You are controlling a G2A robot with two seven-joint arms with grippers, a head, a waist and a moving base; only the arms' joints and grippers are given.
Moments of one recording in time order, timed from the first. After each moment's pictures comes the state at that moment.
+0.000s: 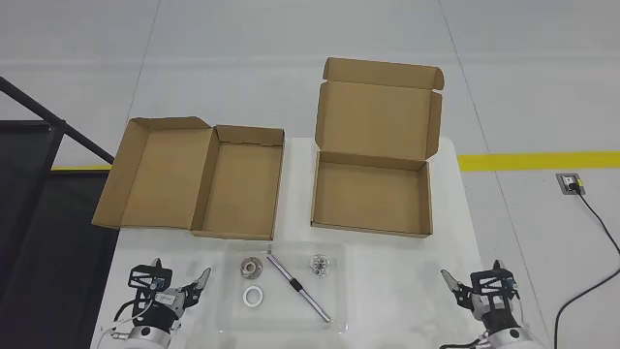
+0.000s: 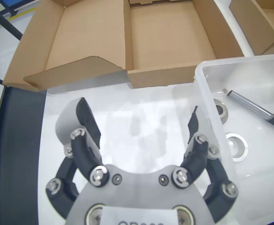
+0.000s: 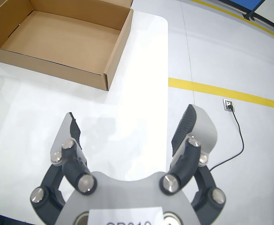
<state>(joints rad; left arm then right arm) 1.73 -1.15 -1.60 -1.80 1.33 0.00 0.00 -1.73 -1.15 1.60 -1.80 -1.33 0.00 0.00</state>
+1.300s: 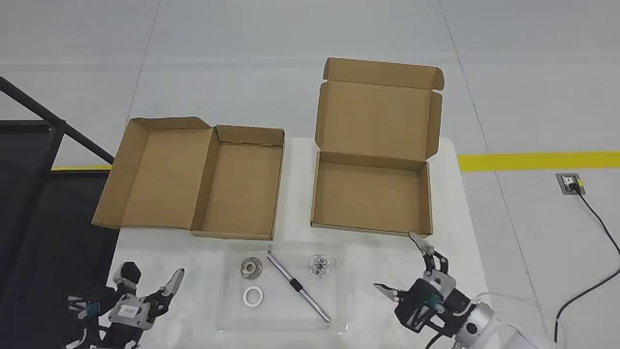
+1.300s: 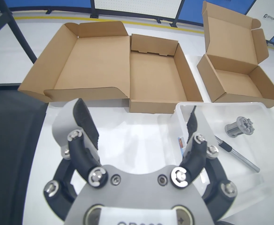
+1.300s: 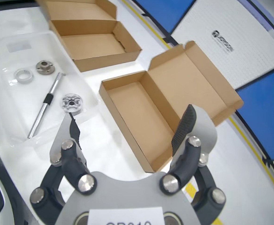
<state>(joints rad) 1.88 -1.15 -1.78 -1.89 1.05 -0.22 0.21 -1.61 -1.12 1.49 -2.13 -1.79 -0.54 -0.01</state>
